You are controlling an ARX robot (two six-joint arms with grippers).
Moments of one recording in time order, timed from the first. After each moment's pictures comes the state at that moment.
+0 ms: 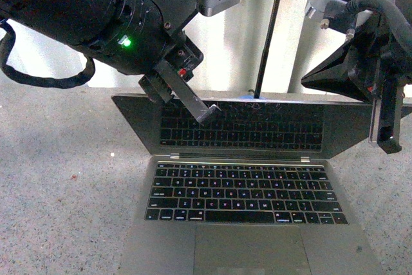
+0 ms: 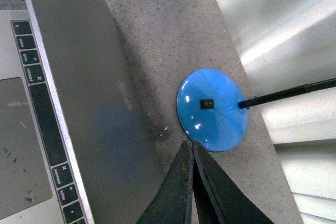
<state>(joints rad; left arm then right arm) -0.47 1.71 1.10 0.01 -0.02 0.57 0.17 1.65 0.97 -0.02 -0.49 -1.02</state>
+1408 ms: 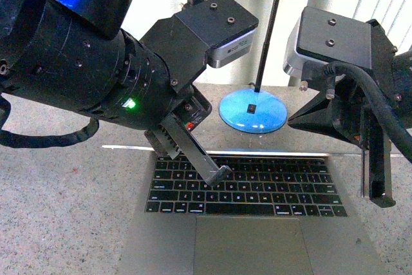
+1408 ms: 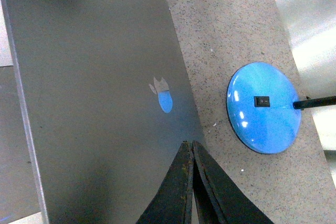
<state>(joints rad) -0.52 1.71 0.96 0.05 0.01 0.50 0.23 1.66 0.88 -0.02 -0.47 -1.05</state>
